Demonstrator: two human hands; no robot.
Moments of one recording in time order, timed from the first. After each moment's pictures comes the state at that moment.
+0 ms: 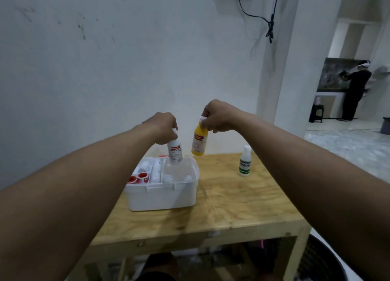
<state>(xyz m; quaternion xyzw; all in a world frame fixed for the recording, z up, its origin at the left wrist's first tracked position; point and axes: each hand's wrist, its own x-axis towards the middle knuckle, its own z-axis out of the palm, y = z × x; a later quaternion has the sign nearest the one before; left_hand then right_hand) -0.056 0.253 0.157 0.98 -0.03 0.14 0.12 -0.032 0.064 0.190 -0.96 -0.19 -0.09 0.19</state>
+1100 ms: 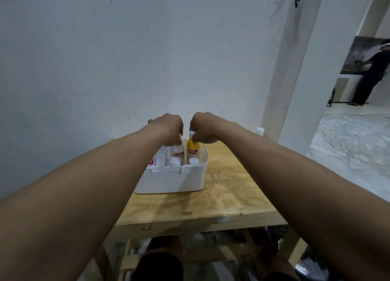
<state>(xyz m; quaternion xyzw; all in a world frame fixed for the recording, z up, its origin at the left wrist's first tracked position) -0.038 0.255 0.098 1.00 0.00 0.05 0.05 -0.015 0.119 0.106 -0.97 -0.24 -0.05 0.05</state>
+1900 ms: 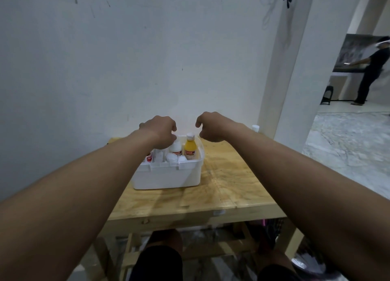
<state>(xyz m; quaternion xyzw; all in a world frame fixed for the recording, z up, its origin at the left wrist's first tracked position) -0.056 0.267 0.091 0.99 0.01 0.07 0.08 -0.012 0.089 0.098 -0.97 -0.22 -0.07 0.09</state>
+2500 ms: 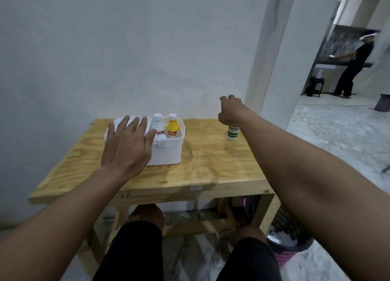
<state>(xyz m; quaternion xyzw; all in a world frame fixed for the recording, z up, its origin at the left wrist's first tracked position) -0.151 0.259 0.010 0.96 0.02 0.28 0.05 0.003 -0.003 0.081 -0.99 -0.07 -0.09 0.04</state>
